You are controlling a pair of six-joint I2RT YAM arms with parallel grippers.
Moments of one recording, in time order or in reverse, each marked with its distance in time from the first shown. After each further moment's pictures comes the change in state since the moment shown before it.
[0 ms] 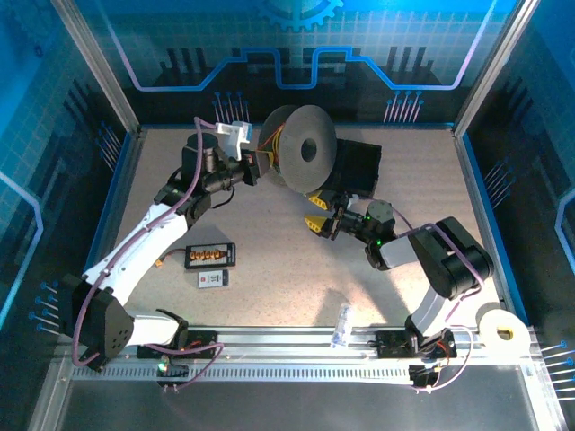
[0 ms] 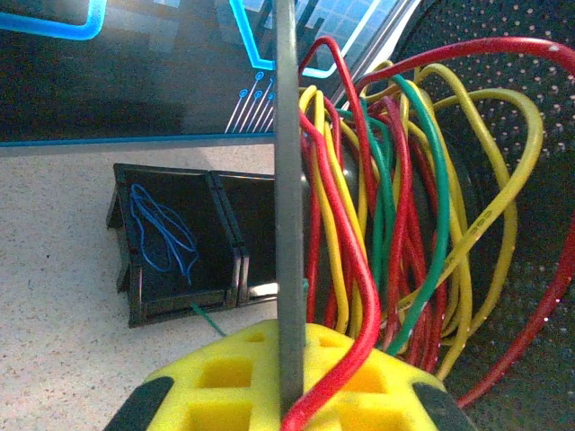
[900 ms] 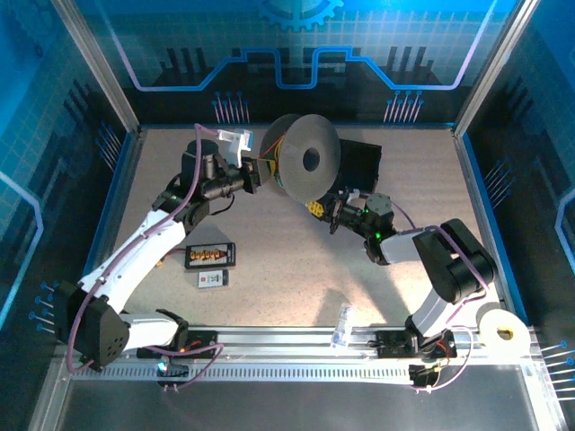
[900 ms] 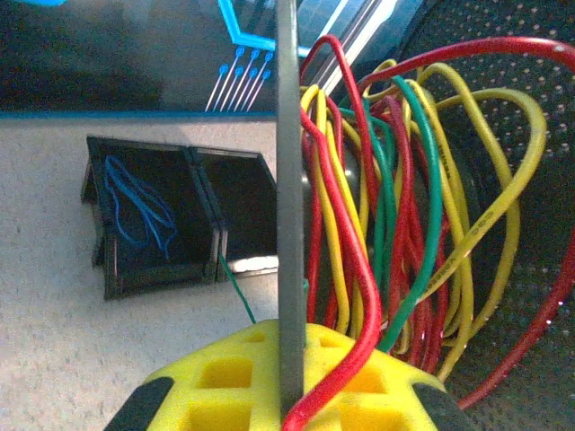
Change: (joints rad) left arm -0.019 -0.045 -0.035 -0.040 0.031 -0.024; right arm 0.000 -0.033 0.054 -0.124 0.046 -0.031
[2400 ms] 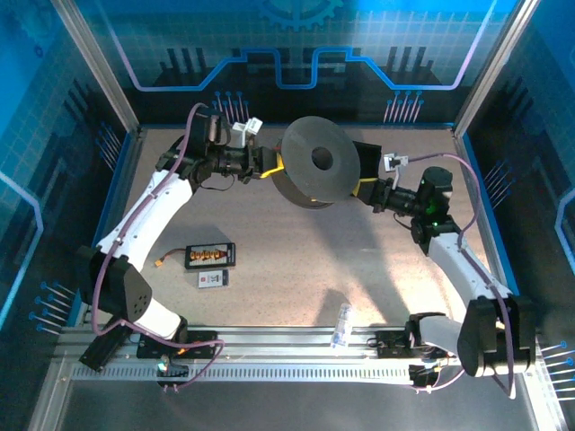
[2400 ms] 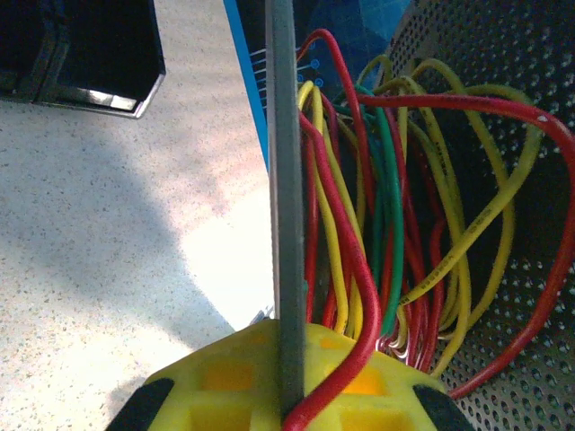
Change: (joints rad) left arm 0.095 0.264 0.371 -0.387 0.525 -0.311; right arm -0.367 -0.456 0.166 -0.755 -0.387 -1.402
